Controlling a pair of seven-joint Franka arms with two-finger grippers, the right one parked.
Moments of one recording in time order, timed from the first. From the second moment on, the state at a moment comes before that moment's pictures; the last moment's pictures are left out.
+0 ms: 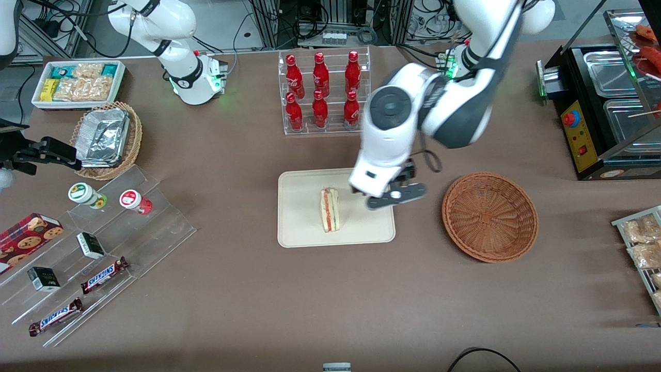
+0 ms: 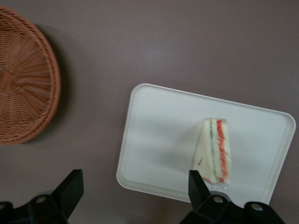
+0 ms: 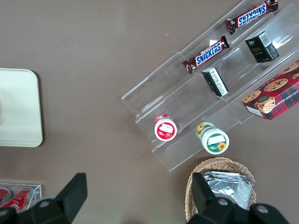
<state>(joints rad) -0.62 0.40 0.01 -1.44 0.03 1.79 -0.89</state>
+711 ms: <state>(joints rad) -0.36 0.11 0.01 -1.64 0.04 1.64 -0.60</state>
